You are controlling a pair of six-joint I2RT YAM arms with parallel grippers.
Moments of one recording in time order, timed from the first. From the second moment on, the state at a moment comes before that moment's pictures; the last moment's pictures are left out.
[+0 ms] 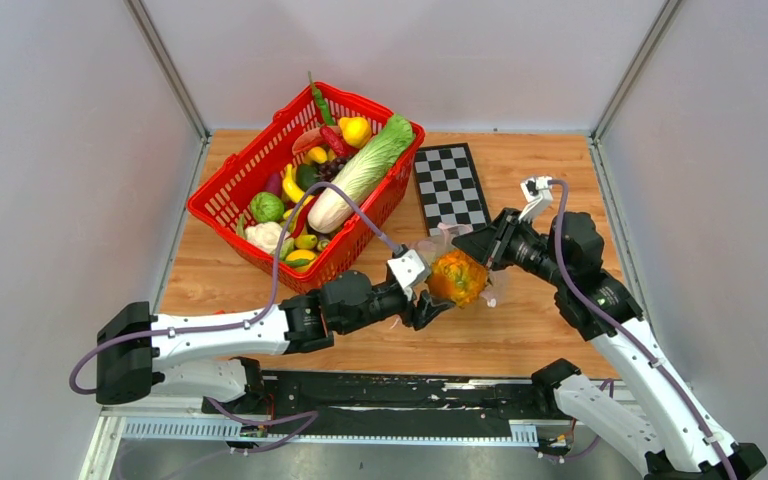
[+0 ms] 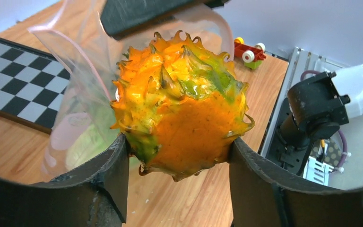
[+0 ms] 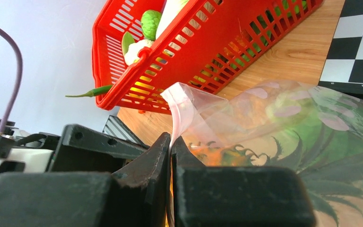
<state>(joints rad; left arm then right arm) -1.26 1.18 0.73 0.37 -0.13 -0.09 0.47 0.77 0.88 -0.33 -0.36 0.70</state>
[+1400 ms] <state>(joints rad) -1.21 1.29 0.95 0.28 -0.29 -0.07 0.47 0.63 0.88 -0.69 0.16 0.44</state>
